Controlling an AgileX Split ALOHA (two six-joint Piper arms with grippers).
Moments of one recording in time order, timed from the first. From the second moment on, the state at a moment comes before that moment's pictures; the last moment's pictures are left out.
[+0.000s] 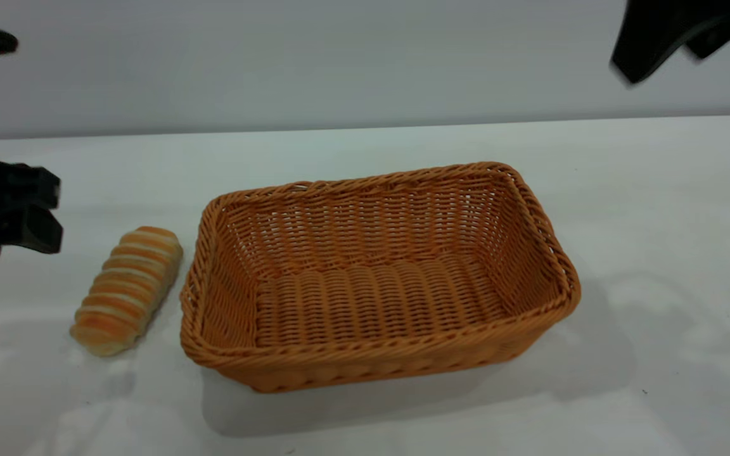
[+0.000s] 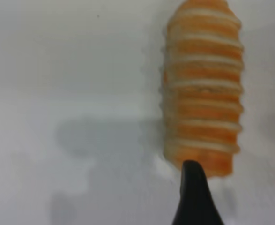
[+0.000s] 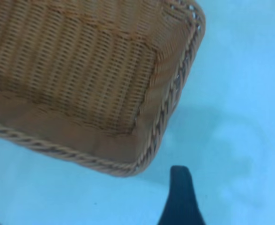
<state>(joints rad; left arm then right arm) -0.10 1.64 -0.58 -0.20 -0.11 0.04 0.33 1.47 -1.12 0.12 0.77 -0.20</state>
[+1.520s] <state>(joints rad) -0.11 2.12 -0.84 -0.17 -0.22 0.02 0.33 1.04 -1.12 0.16 1.03 -0.20</state>
